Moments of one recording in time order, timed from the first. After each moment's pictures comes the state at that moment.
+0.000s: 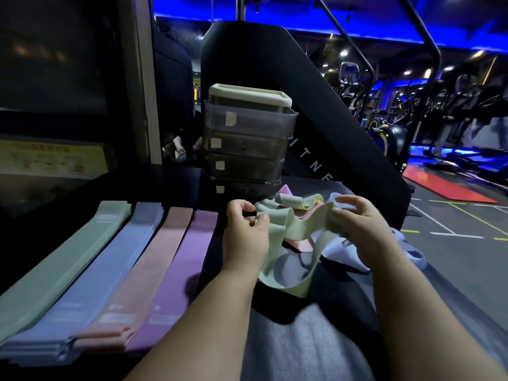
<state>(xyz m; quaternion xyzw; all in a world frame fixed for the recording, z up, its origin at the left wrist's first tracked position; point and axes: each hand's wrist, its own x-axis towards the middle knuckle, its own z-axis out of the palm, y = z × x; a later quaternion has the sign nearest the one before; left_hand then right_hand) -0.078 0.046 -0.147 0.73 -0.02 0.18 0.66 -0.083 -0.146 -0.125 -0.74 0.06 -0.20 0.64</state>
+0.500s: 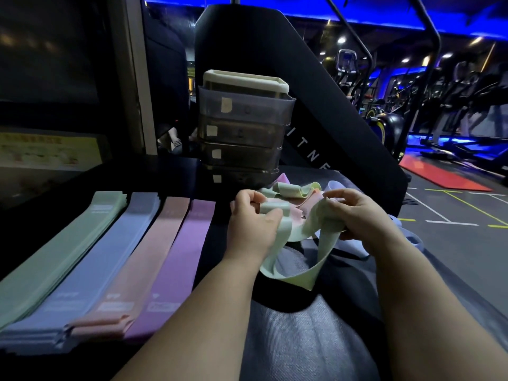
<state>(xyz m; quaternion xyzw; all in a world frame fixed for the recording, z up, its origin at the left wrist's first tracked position) -0.077 0.041 -0.151 0.74 -0.07 0.13 0.65 -0.084 -0.152 -0.128 -0.81 0.07 -0.14 0.56</state>
